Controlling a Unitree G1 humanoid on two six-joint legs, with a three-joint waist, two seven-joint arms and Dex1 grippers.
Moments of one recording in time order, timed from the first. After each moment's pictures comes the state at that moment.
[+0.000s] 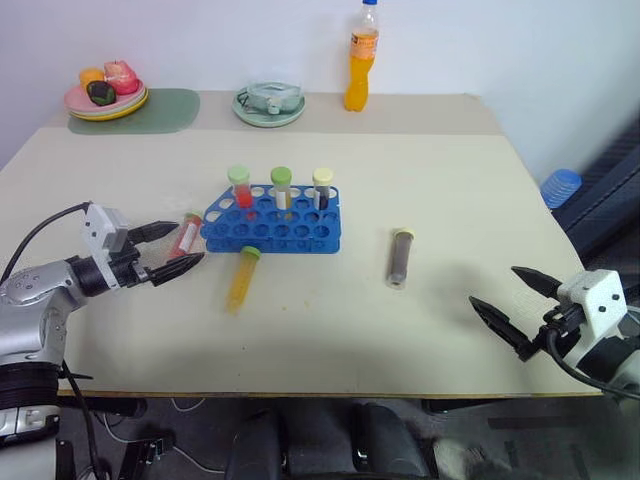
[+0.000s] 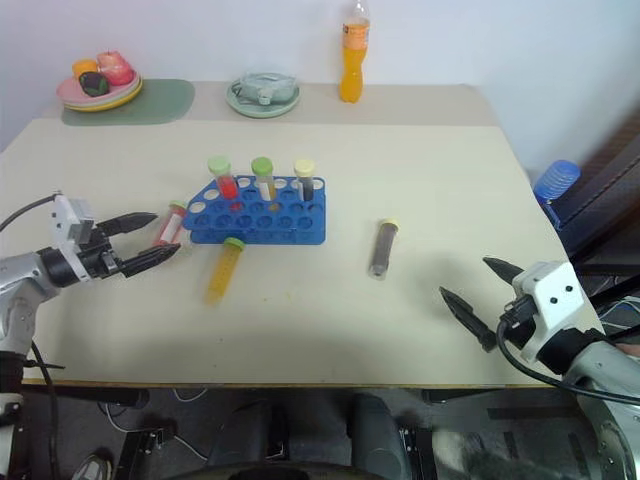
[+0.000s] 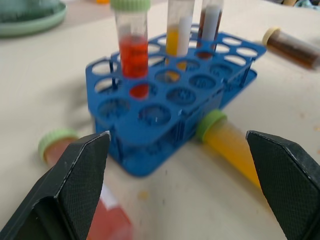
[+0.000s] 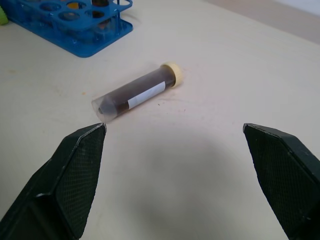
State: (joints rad) left arm -0.27 0.81 0.27 0.30 -0.49 0.17 -1.17; right arm 0.38 -0.63 -0.54 -0.63 0.50 0.47 0.70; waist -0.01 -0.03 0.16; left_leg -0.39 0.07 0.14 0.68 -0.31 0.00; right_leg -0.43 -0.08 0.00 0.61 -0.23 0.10
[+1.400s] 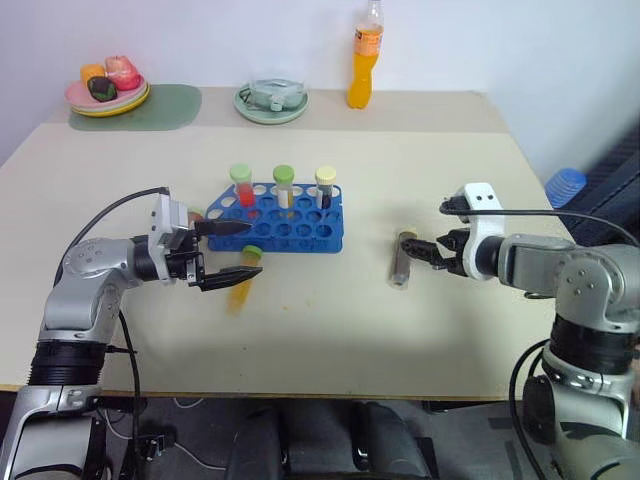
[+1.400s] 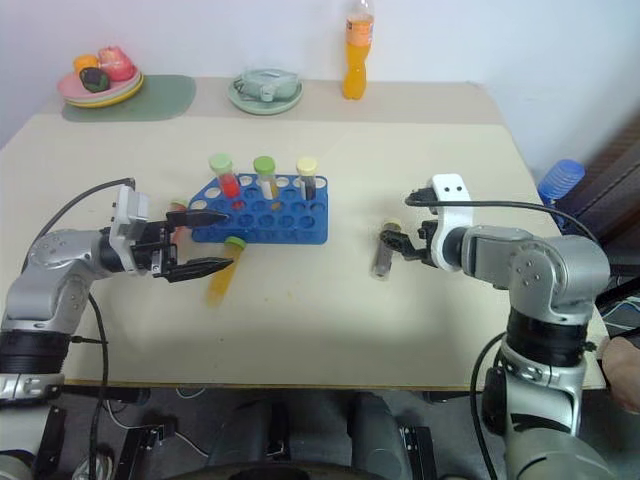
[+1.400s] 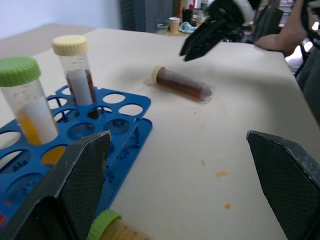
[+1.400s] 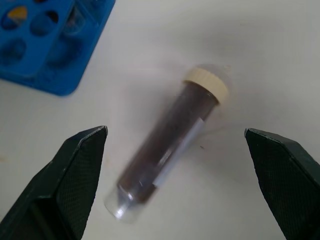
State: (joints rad) left arm -0.41 0.70 0.09 0.12 -0.52 0.19 -1.34; right arm -0.67 -0.48 -0.29 -0.20 0.72 1.61 0.08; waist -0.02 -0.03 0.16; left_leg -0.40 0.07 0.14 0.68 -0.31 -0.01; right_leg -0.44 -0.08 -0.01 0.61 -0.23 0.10
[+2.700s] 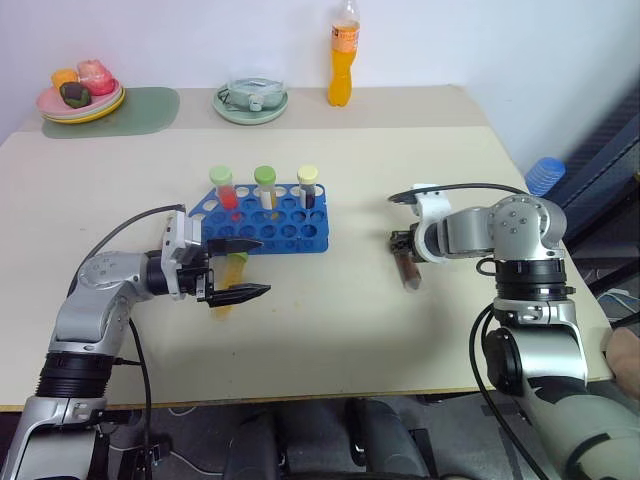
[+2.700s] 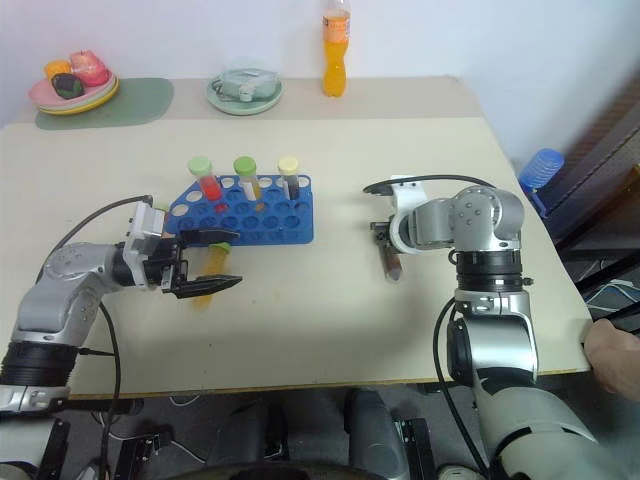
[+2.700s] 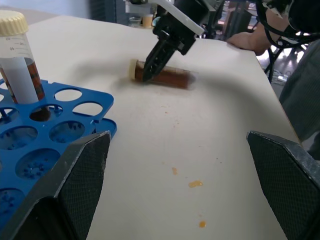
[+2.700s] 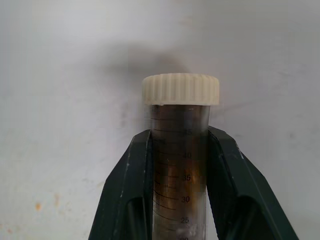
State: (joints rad) left arm -0.34 0.68 0.06 0.06 -0.52 0.24 -1.34; right arm -0.86 -0.40 -0.04 0.12 0.84 1.61 -0.29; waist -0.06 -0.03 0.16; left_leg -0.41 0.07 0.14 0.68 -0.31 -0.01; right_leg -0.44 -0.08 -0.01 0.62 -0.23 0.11
